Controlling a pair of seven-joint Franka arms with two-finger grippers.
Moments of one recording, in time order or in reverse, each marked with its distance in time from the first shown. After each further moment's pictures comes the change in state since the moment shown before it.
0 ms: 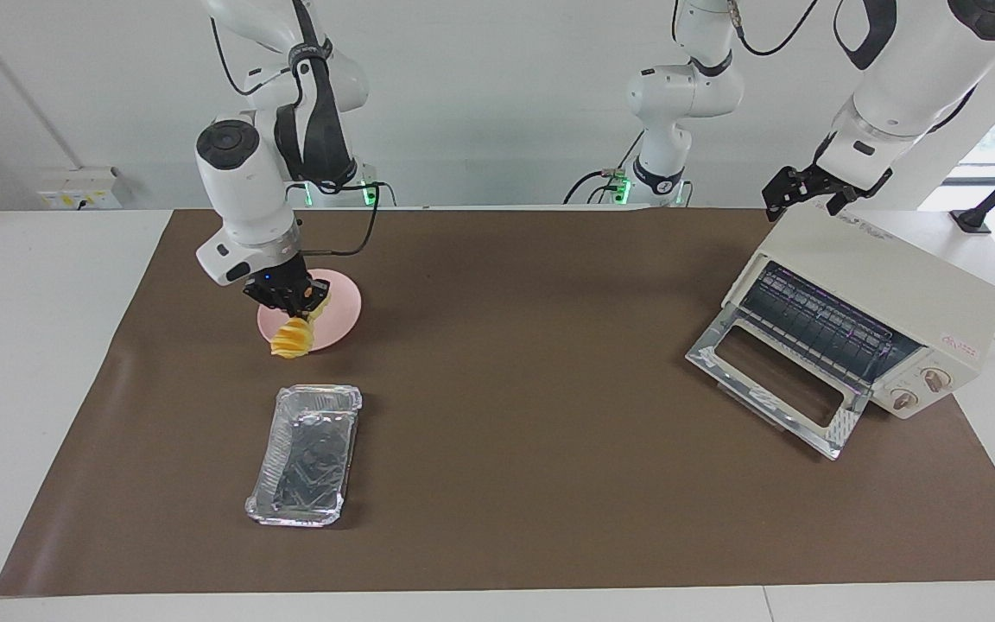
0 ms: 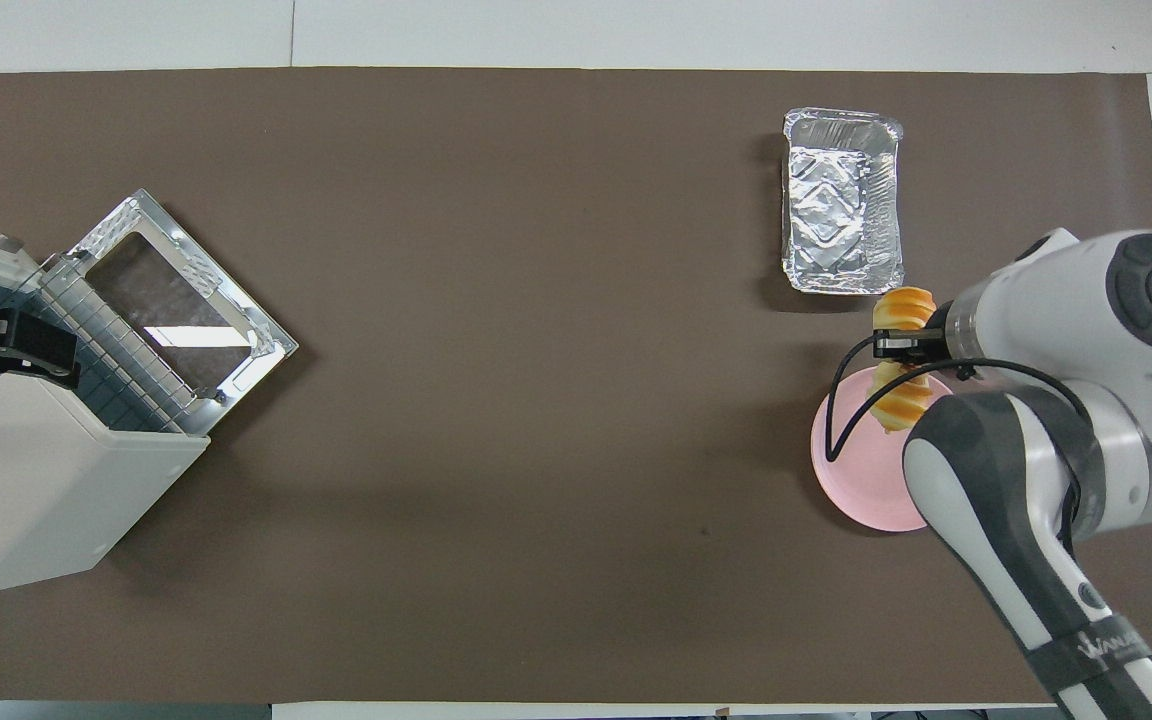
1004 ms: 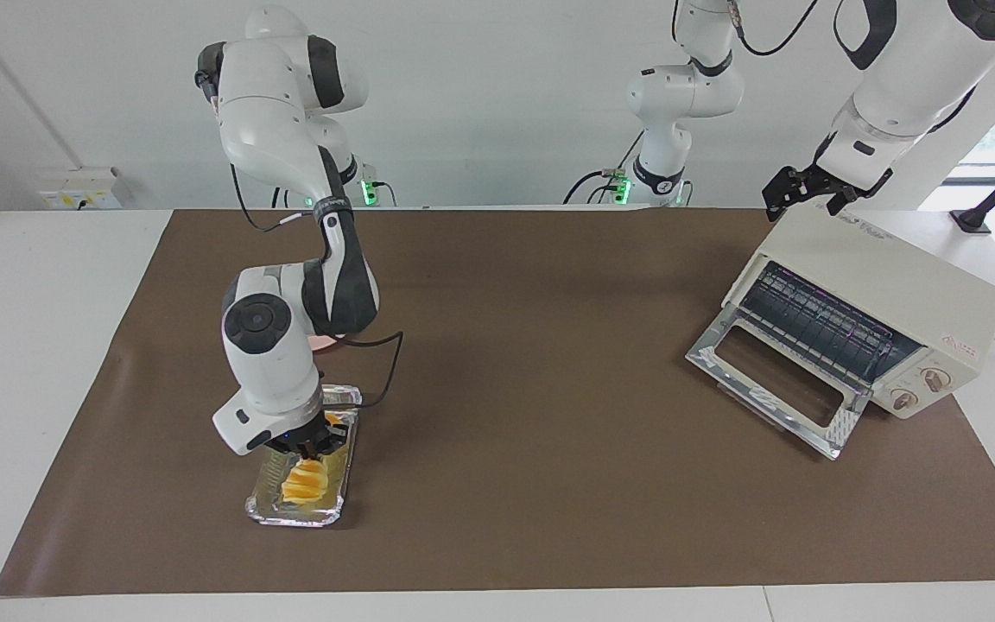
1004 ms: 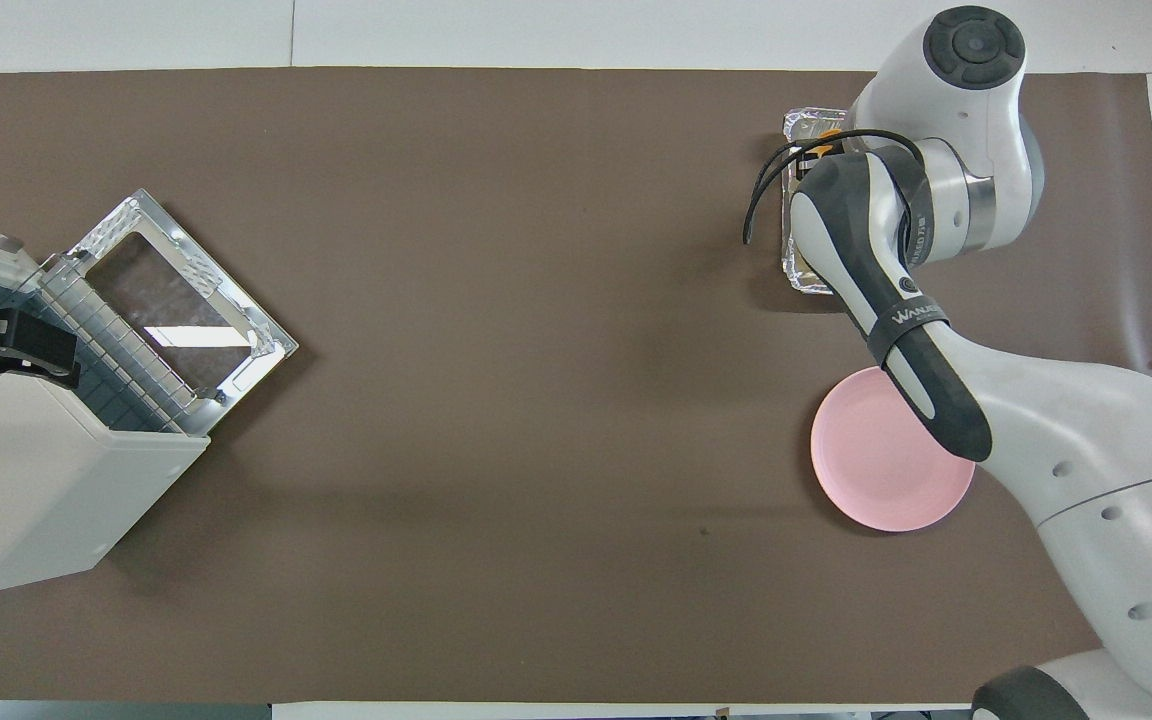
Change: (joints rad) left arm 0.000 0.000 0.000 0.000 0.000 0.000 0.000; right arm 0.009 0.754 0.000 0.973 -0.021 -0.224 0.000
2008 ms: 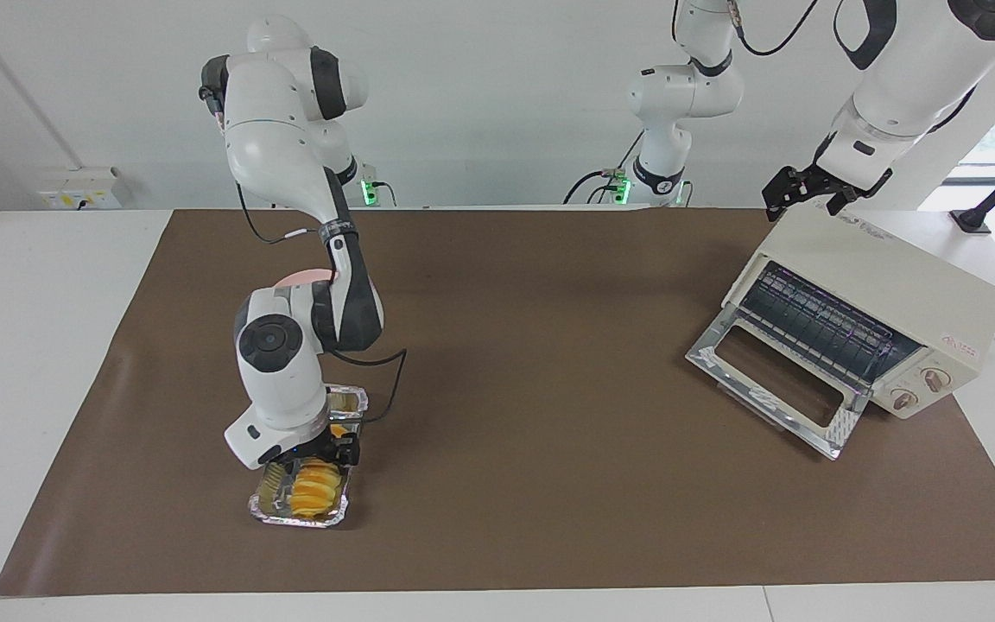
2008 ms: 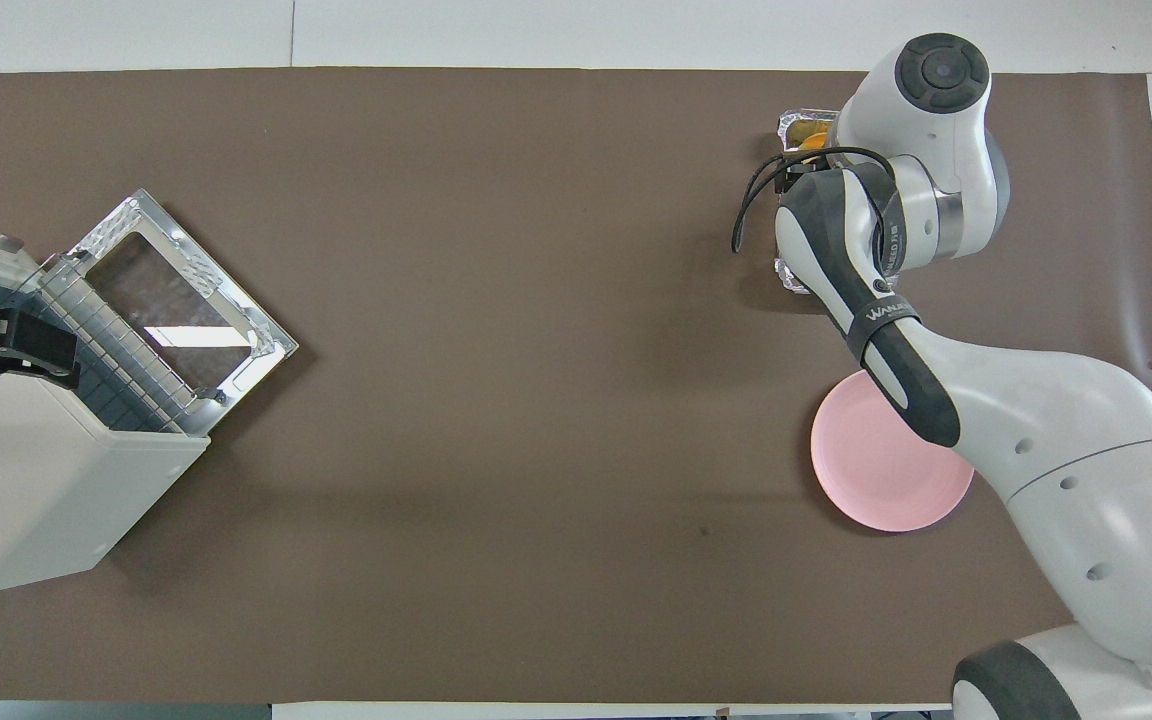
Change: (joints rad) left arm 0.000 0.000 0.000 0.000 0.000 0.000 0.000; right arm 0.000 0.087 0.000 -0.005 -0.014 0.126 -0.002
